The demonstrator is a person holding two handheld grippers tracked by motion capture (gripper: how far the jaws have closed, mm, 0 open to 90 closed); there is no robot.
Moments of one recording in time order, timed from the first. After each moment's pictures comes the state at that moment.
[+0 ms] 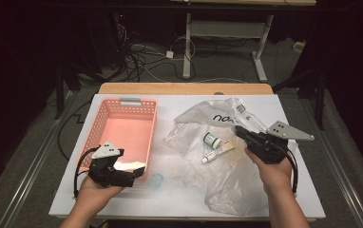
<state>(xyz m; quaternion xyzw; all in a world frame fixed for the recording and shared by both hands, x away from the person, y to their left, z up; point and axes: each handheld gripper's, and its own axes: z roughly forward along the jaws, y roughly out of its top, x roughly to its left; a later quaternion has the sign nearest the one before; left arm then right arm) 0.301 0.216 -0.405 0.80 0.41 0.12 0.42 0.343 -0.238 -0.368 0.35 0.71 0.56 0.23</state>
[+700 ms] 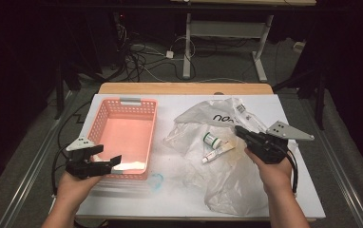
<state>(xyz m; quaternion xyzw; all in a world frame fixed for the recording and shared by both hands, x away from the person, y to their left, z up) 0.315 0.273 -0.412 0.77 0.47 0.13 0.41 0.343 -0.238 -0.368 0.35 0.72 0.56 0.23</state>
